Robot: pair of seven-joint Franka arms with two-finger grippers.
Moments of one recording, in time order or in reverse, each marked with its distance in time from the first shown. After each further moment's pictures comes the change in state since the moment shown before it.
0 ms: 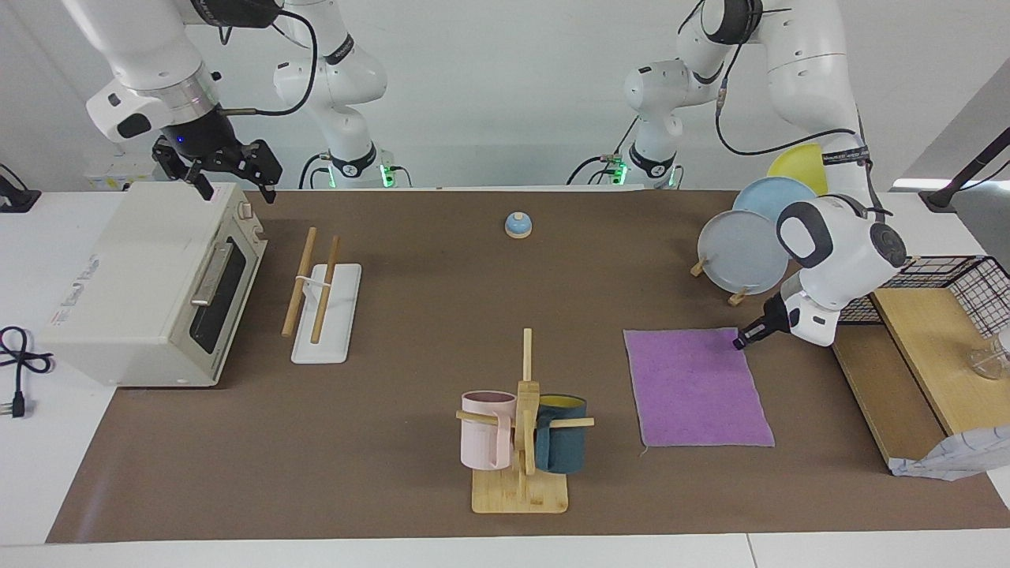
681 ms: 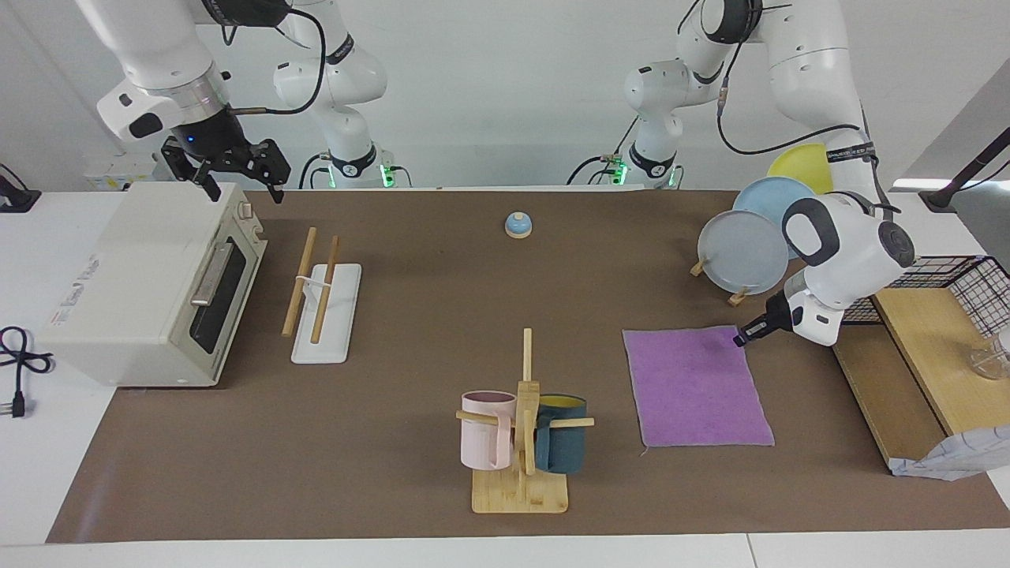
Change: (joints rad) left arm -0.045 -0.019 -0.007 0.072 0.028 -0.098 0.004; right arm 0.026 0.000 0.002 -0.002 0.001 0.014 0.000
